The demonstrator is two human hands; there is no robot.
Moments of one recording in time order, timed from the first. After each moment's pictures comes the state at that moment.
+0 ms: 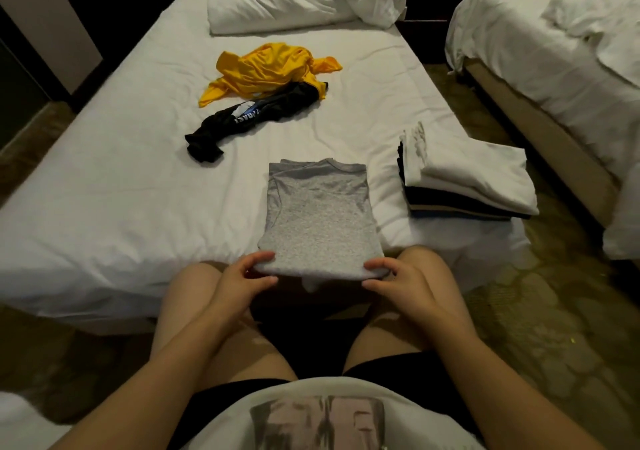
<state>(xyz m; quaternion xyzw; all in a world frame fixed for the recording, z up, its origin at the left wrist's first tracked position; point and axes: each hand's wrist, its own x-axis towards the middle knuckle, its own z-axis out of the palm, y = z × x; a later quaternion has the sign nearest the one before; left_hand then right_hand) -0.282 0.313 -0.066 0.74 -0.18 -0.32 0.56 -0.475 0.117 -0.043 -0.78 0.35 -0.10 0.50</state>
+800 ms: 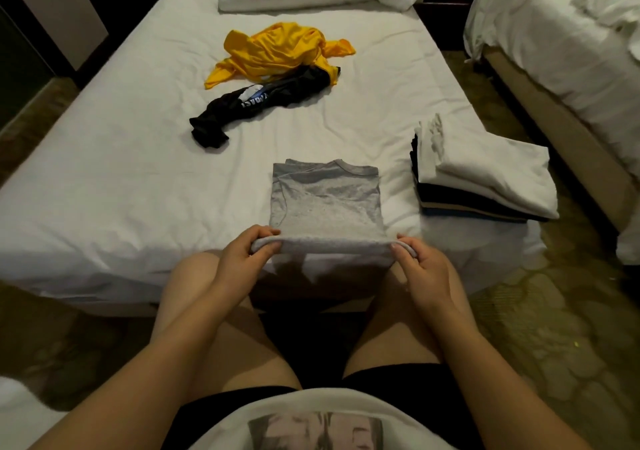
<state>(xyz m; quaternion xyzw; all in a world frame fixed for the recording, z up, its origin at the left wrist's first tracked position) -0.271 0.297 -0.043 0.77 -0.29 -0.20 0.54 -0.467 0.105 -0.035 -0.77 0.35 -0.25 0.48</state>
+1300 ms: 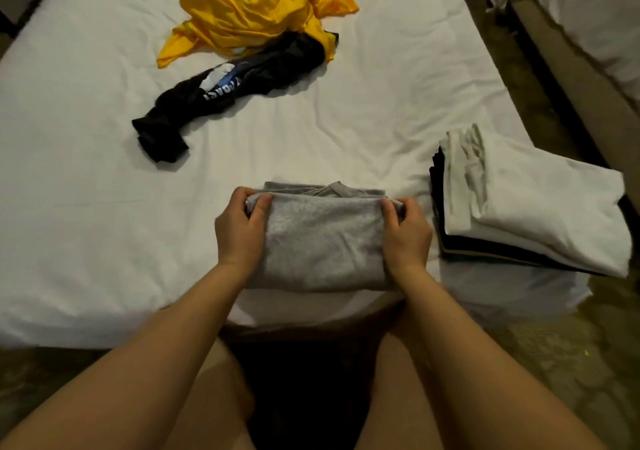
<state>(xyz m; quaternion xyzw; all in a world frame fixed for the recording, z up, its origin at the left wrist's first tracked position) -0.163 0.153 -0.071 0.85 -0.17 -0.08 0.49 -0.310 -0.008 -0.081 -0.74 0.50 -0.24 0.39</state>
